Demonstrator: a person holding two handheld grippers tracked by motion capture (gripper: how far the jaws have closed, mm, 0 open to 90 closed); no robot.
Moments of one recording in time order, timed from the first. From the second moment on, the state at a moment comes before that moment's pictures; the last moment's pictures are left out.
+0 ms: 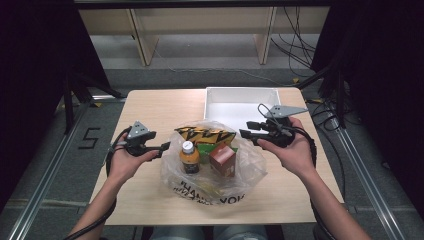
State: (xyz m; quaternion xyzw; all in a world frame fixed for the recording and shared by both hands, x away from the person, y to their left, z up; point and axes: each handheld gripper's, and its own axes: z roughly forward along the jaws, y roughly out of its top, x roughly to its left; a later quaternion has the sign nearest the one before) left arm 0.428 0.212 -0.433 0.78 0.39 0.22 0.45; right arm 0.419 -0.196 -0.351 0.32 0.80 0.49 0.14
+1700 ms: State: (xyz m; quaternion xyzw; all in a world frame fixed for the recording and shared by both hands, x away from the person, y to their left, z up) left arm 0.420 0.203 -0.445 0.79 0.38 0.20 0.44; right arm 0.443 -0.151 -0.375 0.24 0.84 0.46 0.13
